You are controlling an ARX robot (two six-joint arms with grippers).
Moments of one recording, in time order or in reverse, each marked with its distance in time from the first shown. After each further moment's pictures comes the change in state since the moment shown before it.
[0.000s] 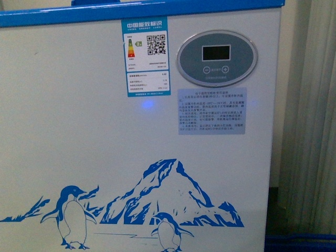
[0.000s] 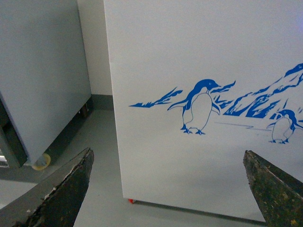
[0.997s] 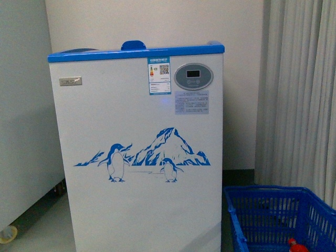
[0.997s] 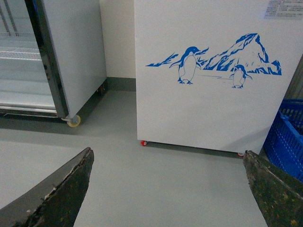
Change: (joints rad) left arm 0.000 -0.002 0.000 0.000 0.000 0.000; right arm 0.000 0.000 0.000 0.000 0.003 0.000
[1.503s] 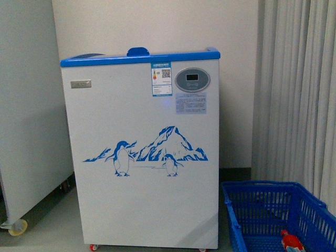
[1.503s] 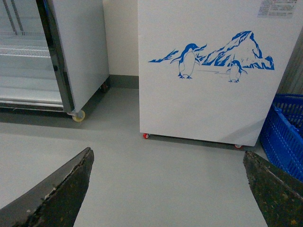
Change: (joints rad) left arm 0.000 0.000 0.000 0.000 0.000 0.000; right arm 0.000 0.000 0.000 0.000 0.000 0.000
